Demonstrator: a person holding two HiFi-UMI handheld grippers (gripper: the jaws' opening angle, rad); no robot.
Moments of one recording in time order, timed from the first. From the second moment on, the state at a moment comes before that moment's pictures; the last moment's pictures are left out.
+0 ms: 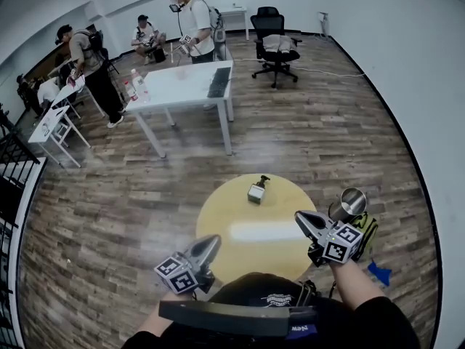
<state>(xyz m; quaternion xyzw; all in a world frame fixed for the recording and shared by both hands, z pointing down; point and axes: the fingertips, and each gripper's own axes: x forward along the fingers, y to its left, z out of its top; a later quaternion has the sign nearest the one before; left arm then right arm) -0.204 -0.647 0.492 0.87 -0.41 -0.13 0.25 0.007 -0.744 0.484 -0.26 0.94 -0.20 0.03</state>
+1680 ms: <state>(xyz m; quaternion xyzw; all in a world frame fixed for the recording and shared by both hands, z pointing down) -0.282 -0.901 0.645 0.87 -0.42 -0.05 0.27 -0.085 -1.033 0.700 -0.32 0.88 -0.35 0.00</state>
